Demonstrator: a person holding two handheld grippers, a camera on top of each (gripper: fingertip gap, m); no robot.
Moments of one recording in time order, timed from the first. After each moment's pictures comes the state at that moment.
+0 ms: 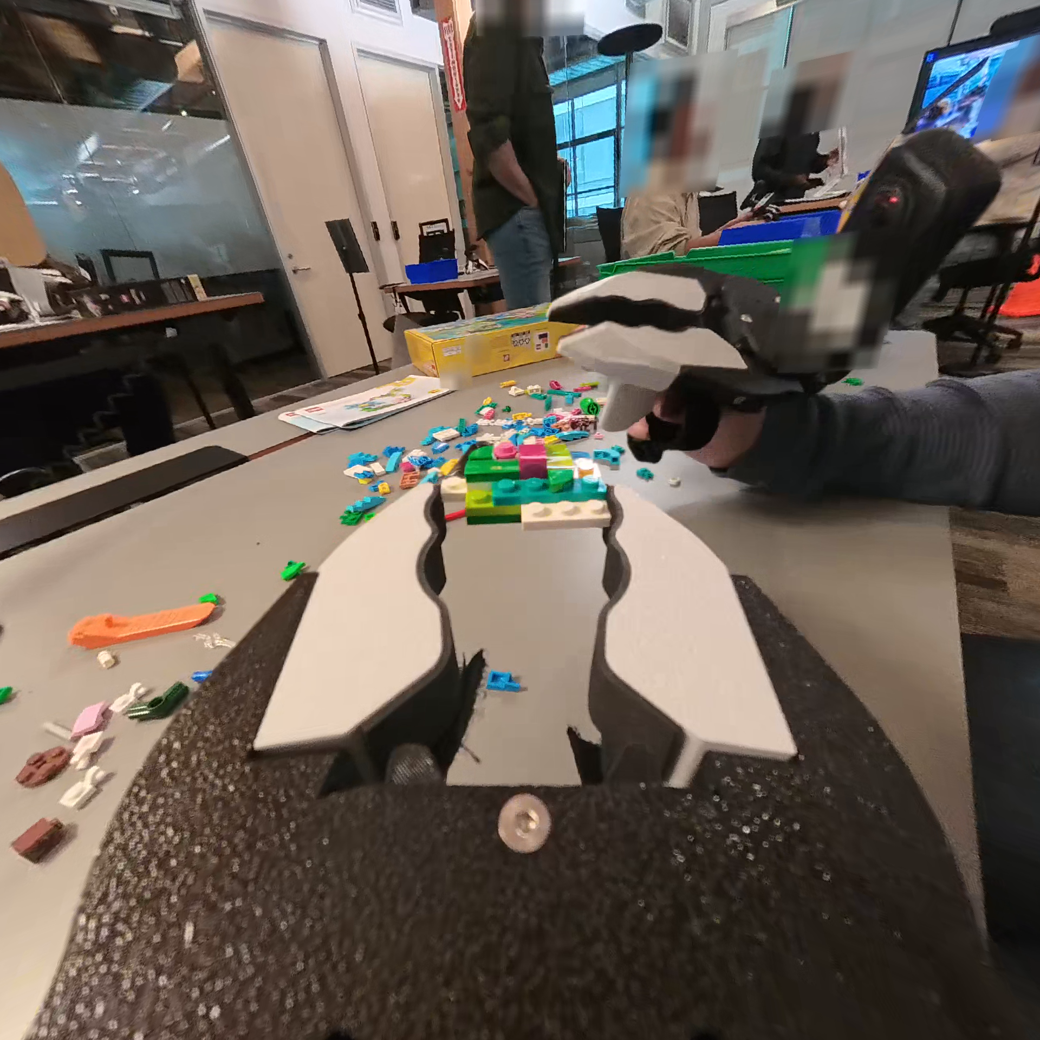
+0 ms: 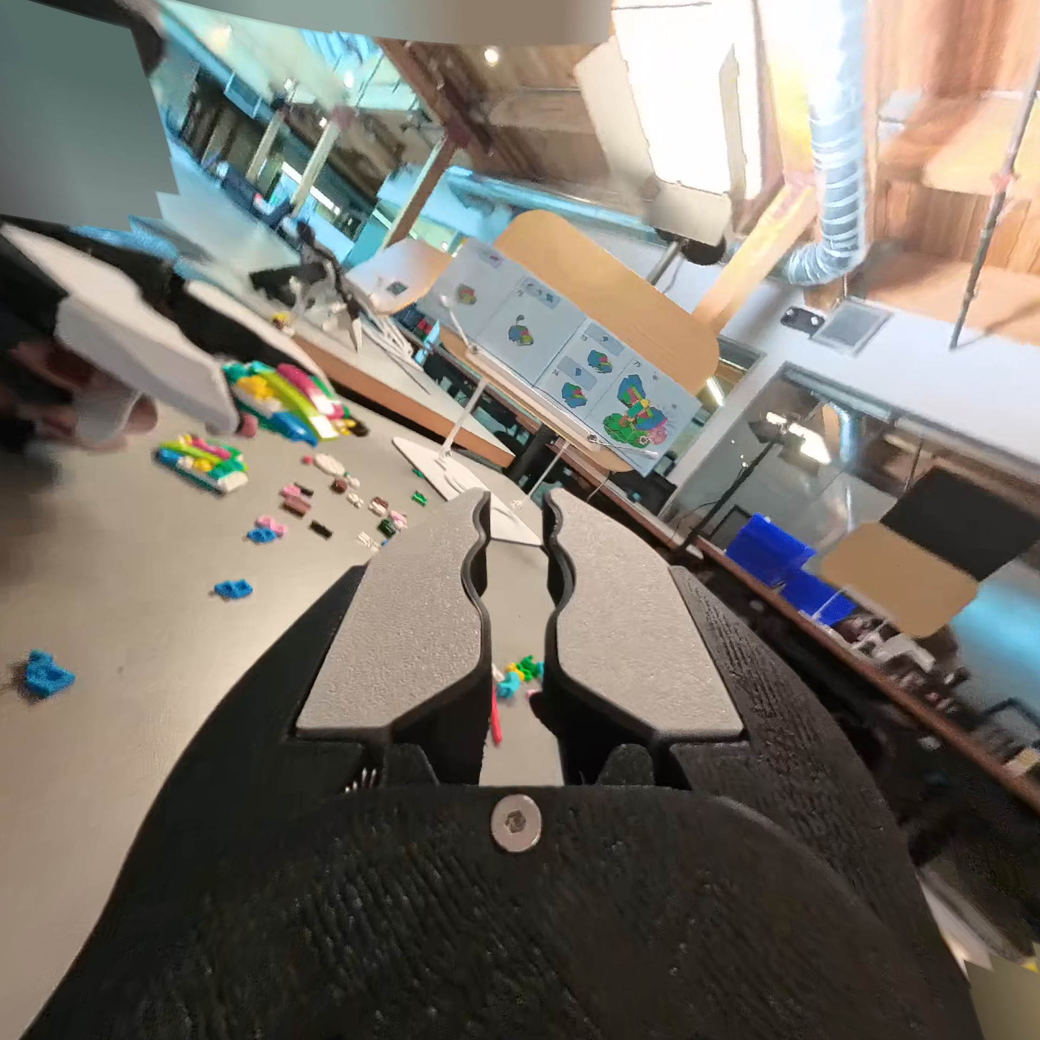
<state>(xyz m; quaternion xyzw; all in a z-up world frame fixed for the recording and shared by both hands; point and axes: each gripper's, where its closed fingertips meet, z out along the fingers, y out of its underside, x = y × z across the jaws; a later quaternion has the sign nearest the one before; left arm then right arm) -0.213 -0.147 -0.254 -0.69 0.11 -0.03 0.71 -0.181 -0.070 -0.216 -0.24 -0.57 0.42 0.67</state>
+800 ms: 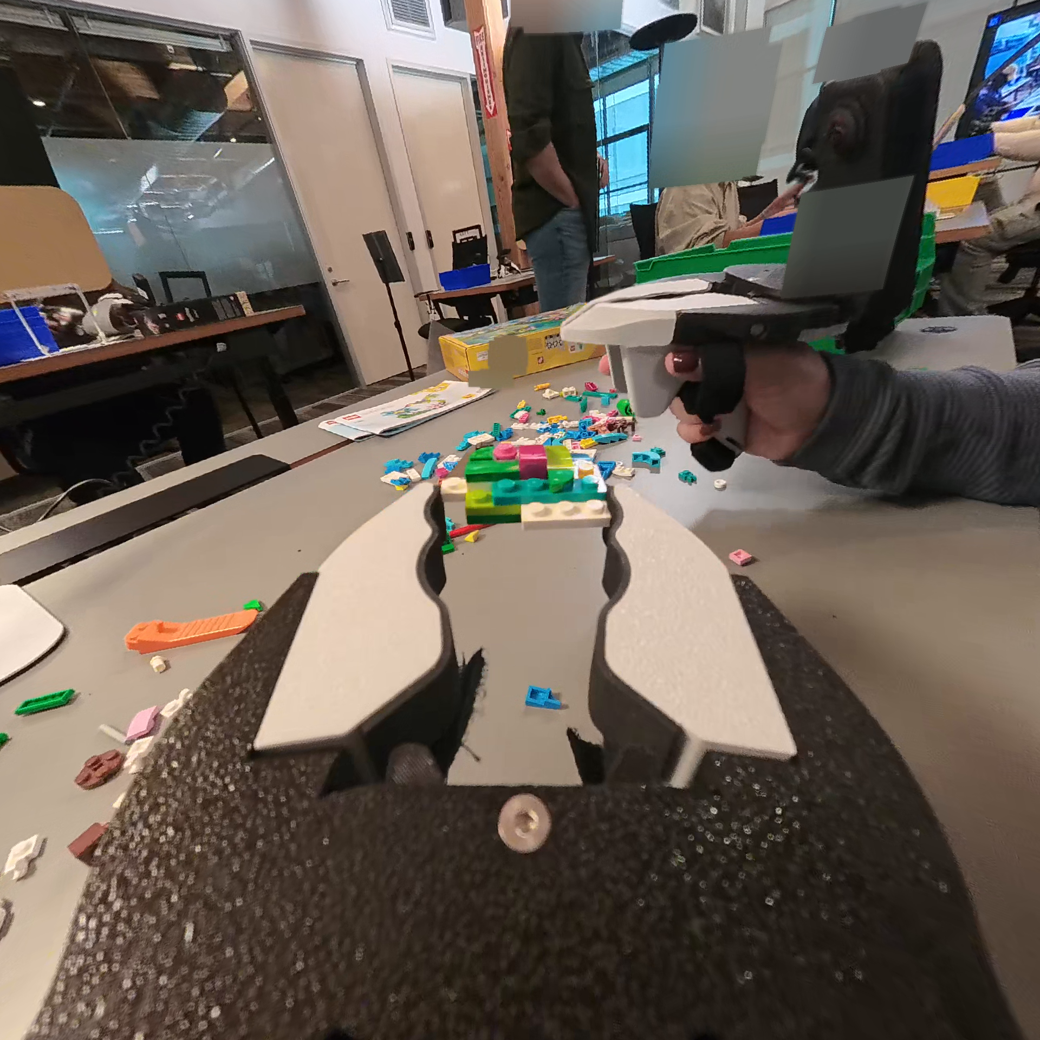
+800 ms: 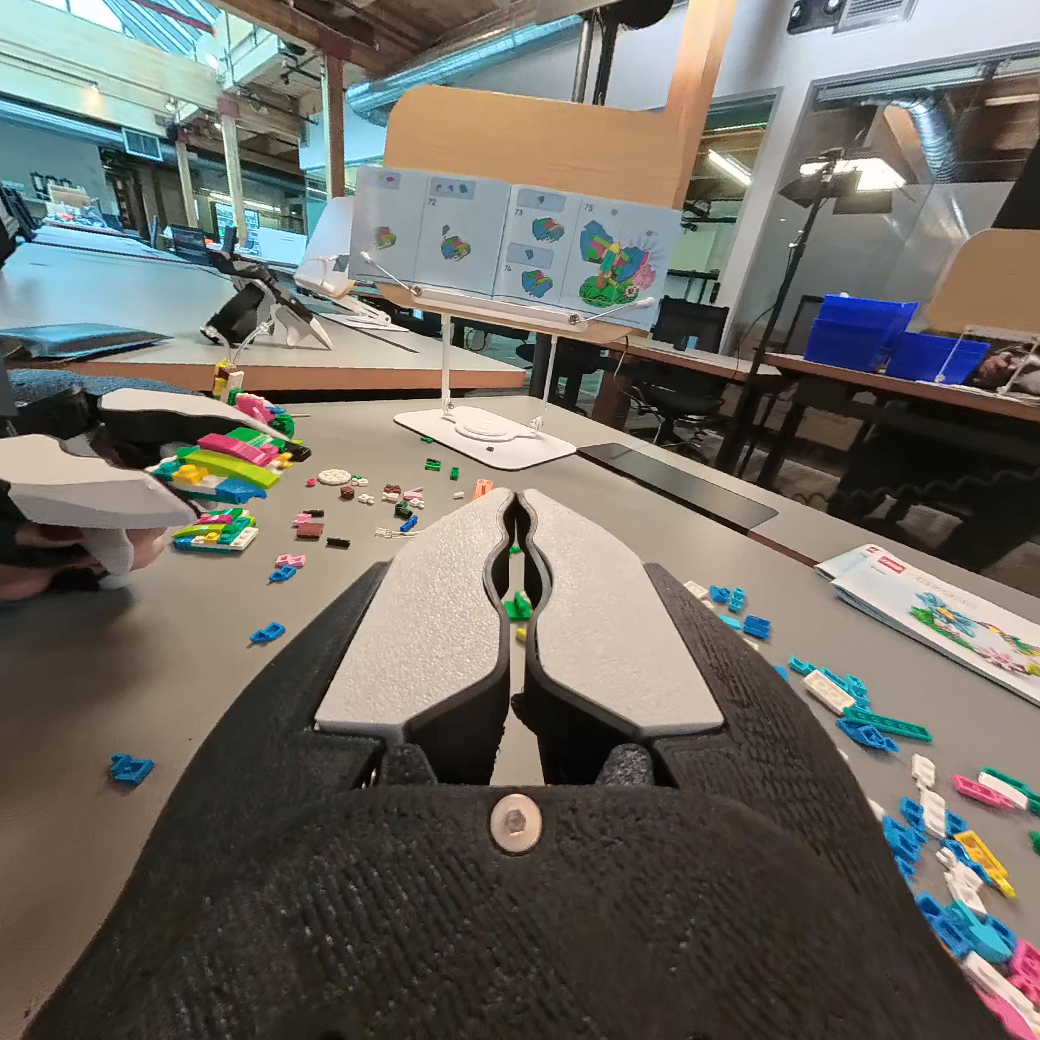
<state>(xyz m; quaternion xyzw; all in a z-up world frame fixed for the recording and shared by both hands) -0.225 -0.137 -0.253 -0.69 0.11 0.00 0.72 -0.189 -0.029 -0.223 -0.43 -0.51 0.49 0.56</state>
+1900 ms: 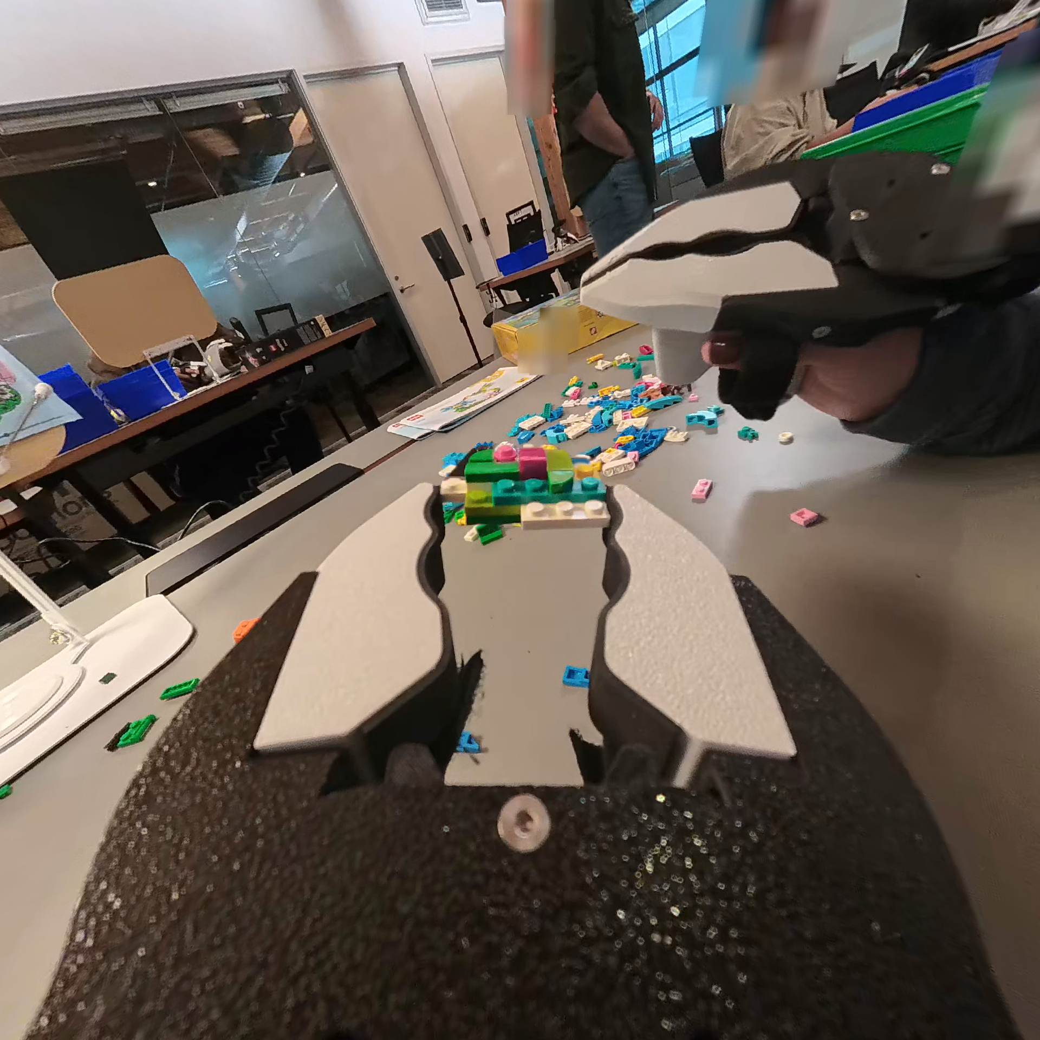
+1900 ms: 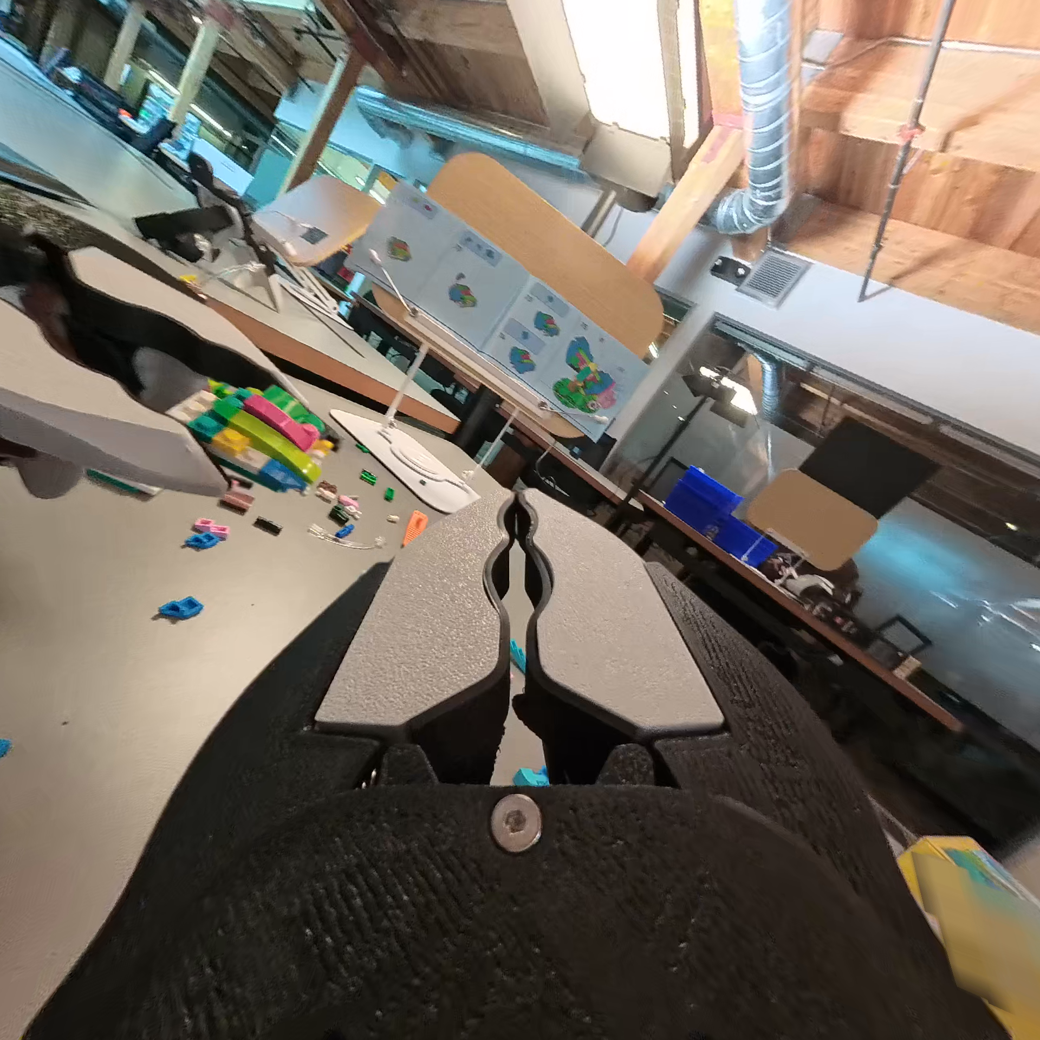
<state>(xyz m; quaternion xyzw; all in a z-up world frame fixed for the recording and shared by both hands) -0.225 -0.139 -0.259 -0.69 0.13 0.11 0.71 -0.189 -0.065 -0.213 -0.29 -0.54 0.36 0.70</state>
